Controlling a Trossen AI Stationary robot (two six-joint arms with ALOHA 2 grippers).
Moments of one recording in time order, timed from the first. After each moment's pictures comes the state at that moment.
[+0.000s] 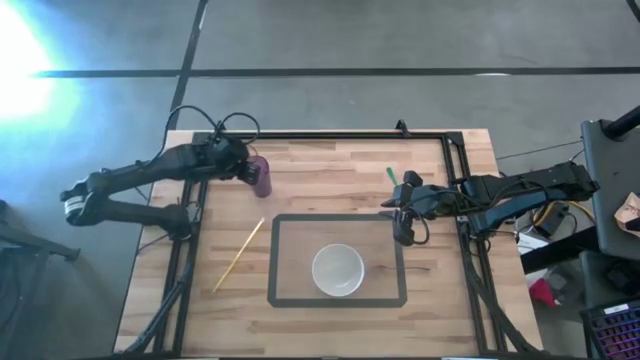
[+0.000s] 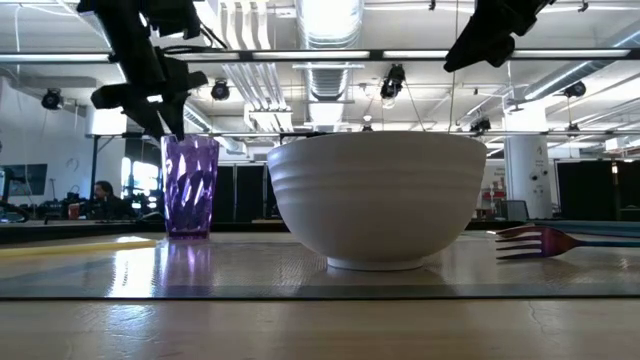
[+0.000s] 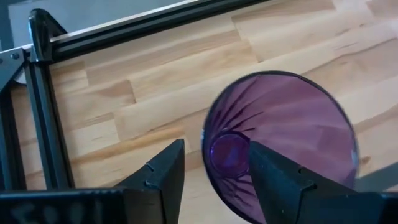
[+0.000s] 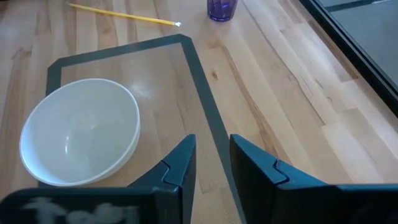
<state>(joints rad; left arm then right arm) 0.43 1.03 0.91 -0.92 -0.38 -0.71 0.17 1.06 0.92 -0.61 0.30 0.34</state>
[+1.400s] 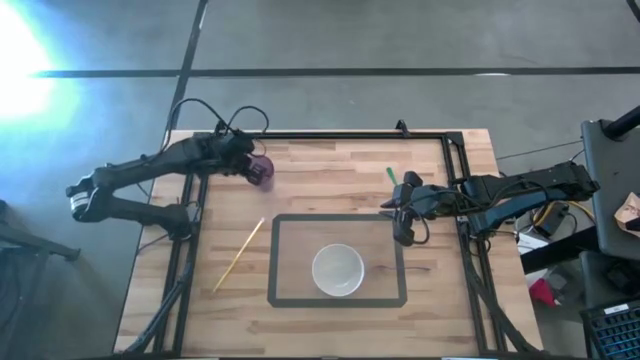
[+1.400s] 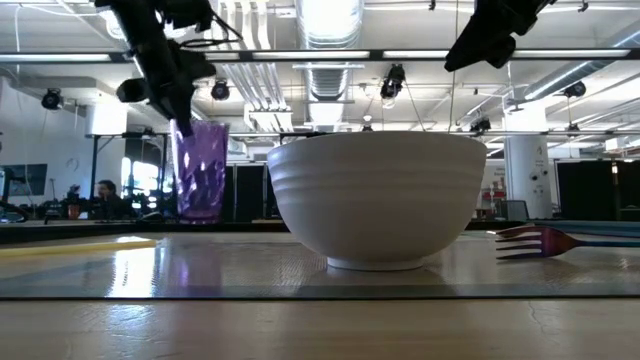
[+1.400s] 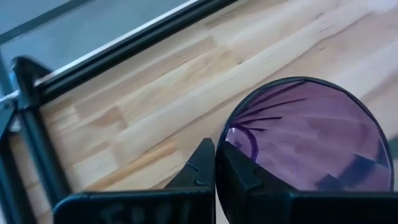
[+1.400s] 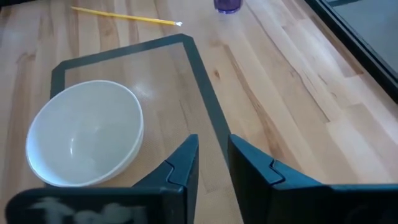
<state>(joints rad) 0.45 1.09 1.00 -0.90 -0.32 -0.49 0.17 1.06 0.92 -0.61 0.29 0.37</state>
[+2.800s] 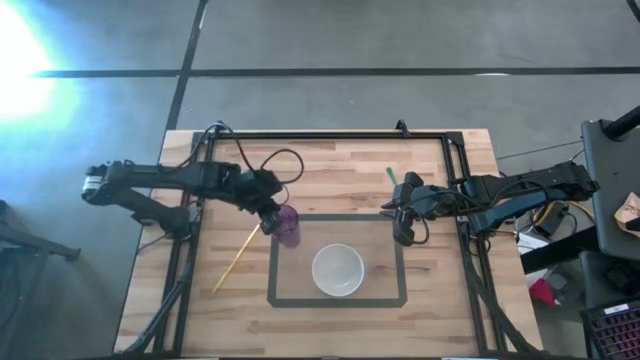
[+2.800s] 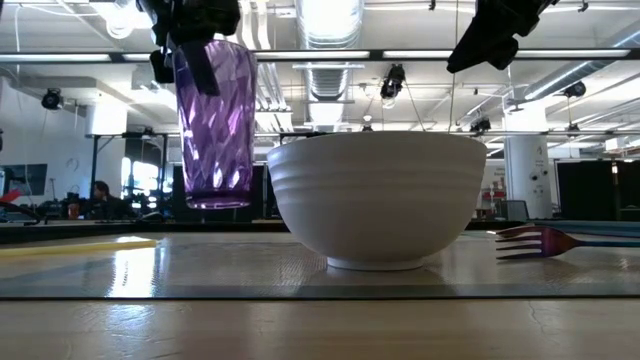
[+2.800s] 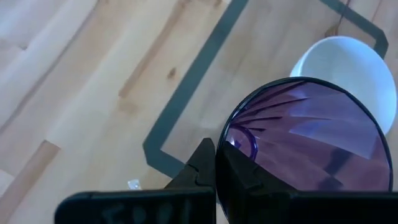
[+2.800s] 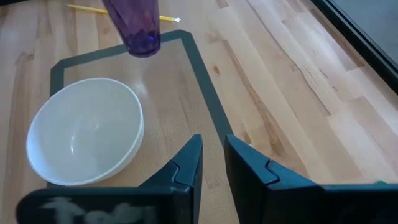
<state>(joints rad) 0.01 1.24 1.16 -0.89 -0.09 -0.53 0.17 1.06 0.92 -0.63 0.29 0.39</state>
